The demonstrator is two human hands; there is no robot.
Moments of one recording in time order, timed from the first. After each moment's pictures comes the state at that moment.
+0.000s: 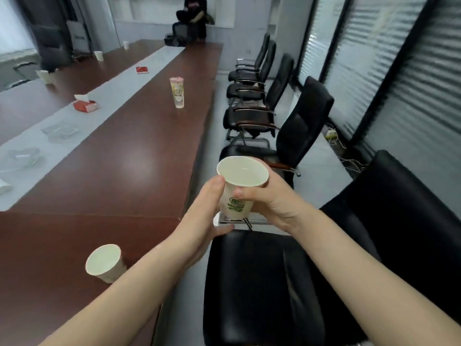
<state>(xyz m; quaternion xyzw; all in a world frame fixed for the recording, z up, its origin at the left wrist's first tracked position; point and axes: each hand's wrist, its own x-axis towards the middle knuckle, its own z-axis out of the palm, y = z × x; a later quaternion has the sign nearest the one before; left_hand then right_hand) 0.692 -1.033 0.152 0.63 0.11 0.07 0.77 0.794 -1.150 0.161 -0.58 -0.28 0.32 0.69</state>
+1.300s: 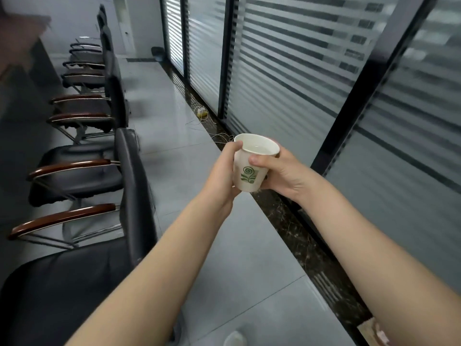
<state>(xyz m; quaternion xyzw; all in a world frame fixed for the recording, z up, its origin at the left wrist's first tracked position) 0.926 -1.635 0.184 0.56 0.06 -0.11 0.82 0.965 -1.766 0.171 -0.66 -0.07 0.15 0.73</state>
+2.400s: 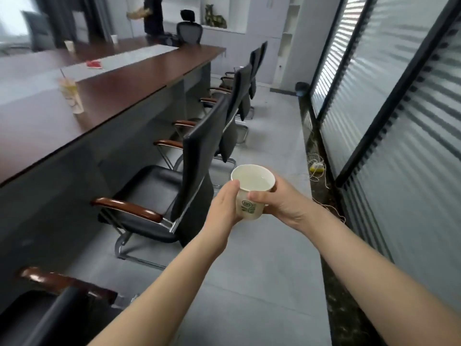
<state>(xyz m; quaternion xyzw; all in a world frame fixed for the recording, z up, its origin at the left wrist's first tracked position) 1.415 -1.501 0.122 0.55 0.25 0.20 0.77 1.518 -1.589 0.145 -0.61 -0.32 0.40 0.61</state>
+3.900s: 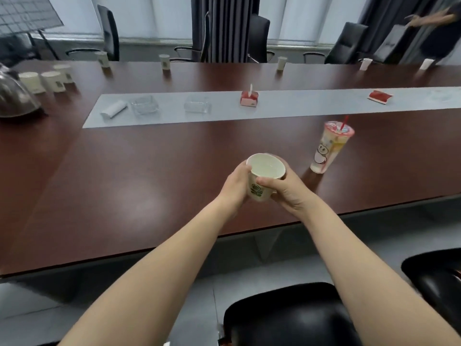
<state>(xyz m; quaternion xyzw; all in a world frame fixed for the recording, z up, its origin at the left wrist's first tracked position) 1.377 -0.691 0.052 0.37 0.53 0.51 0.57 1.503 -0.656 0.043 -0.39 -0.52 0.65 0.39</state>
